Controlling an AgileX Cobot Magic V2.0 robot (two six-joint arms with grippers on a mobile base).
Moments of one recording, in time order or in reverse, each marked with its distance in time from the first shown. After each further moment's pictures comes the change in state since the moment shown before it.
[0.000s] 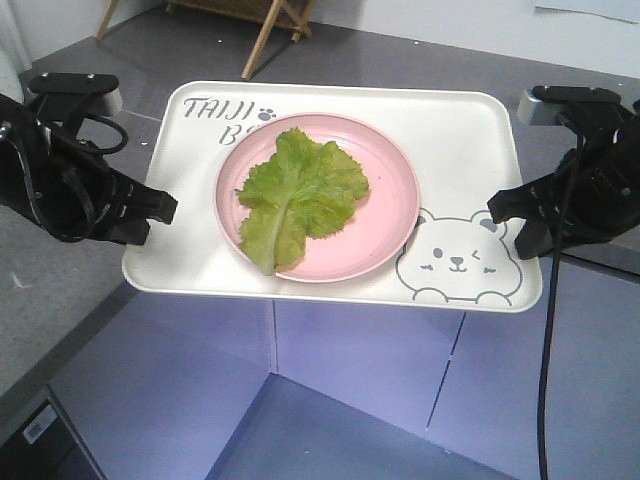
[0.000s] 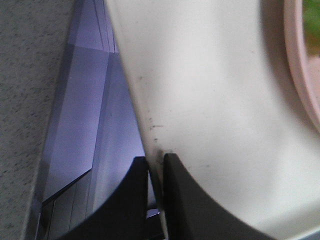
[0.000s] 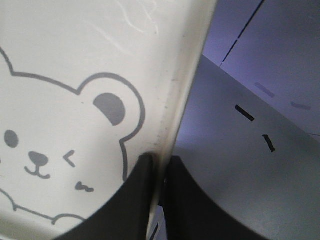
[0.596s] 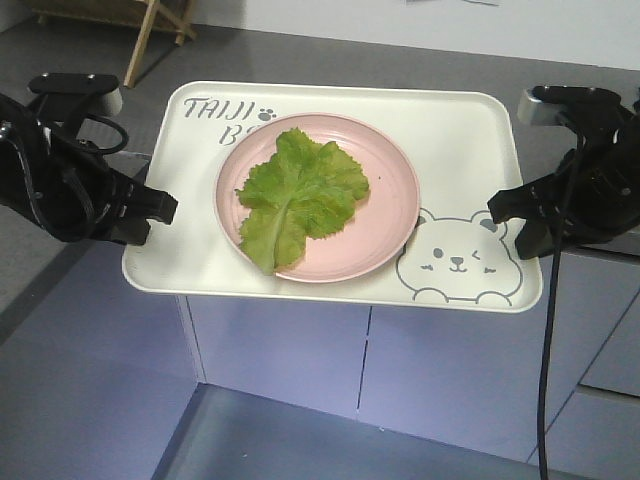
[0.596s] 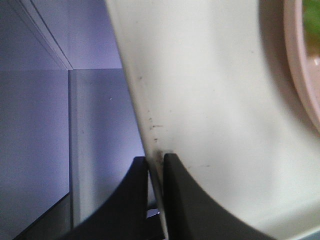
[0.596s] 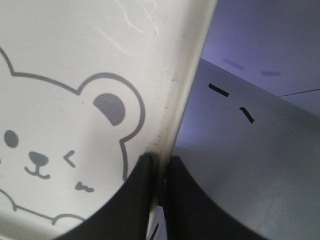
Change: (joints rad) left arm 0.000 0.000 0.000 -0.001 0.000 0.000; right arm 0.000 0.000 0.000 0.000 0.000 0.000
